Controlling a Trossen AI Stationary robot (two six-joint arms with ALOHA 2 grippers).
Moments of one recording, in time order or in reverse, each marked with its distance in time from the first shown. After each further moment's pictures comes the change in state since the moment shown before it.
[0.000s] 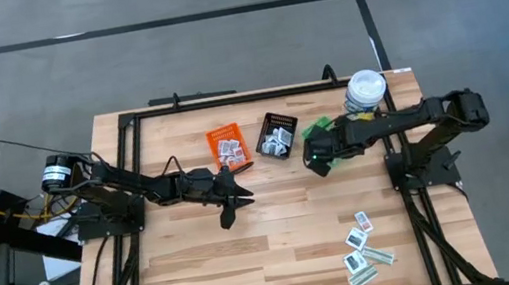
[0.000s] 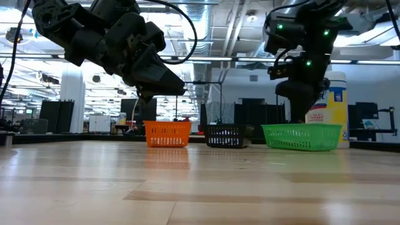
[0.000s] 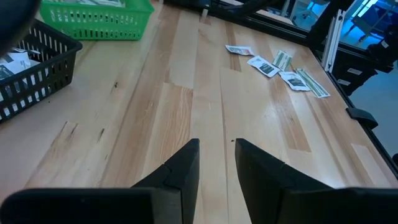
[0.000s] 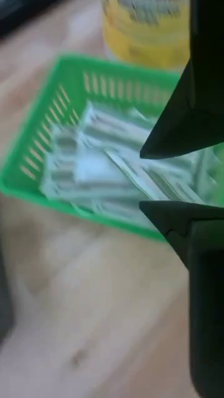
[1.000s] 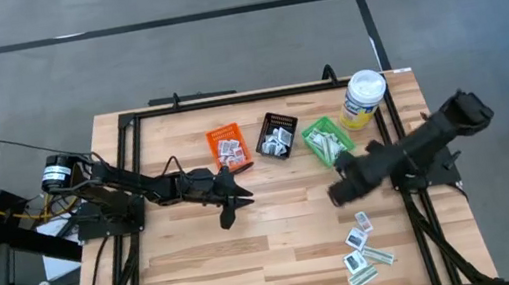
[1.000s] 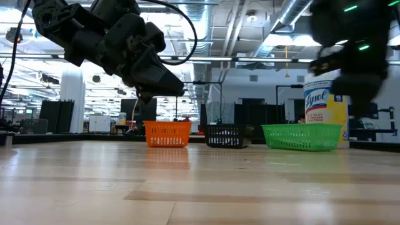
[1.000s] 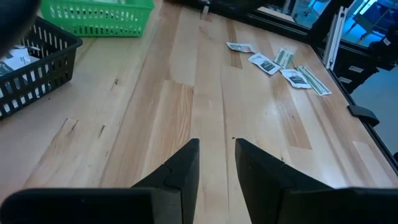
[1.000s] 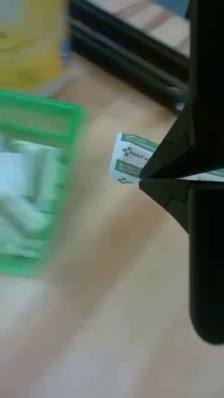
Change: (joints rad) left arm 0.000 0.000 0.000 -0.010 0.000 0.000; right arm 0.398 0.000 0.000 -0.465 -0.090 0.590
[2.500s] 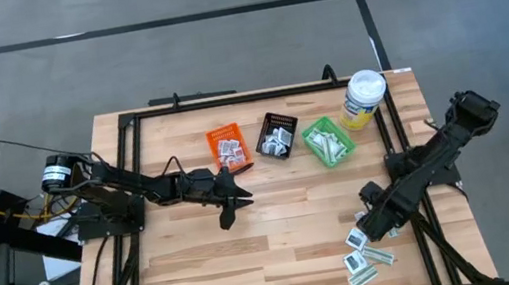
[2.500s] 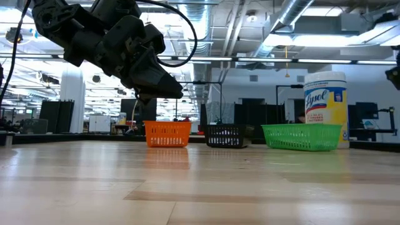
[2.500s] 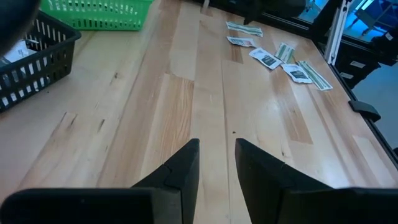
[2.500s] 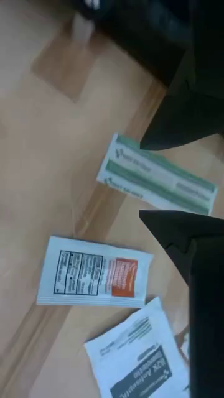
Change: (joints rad) left arm 0.000 0.000 0.000 -0.018 0.004 0.000; right arm 0.418 -0.062 -0.130 0.252 -0.477 0.585
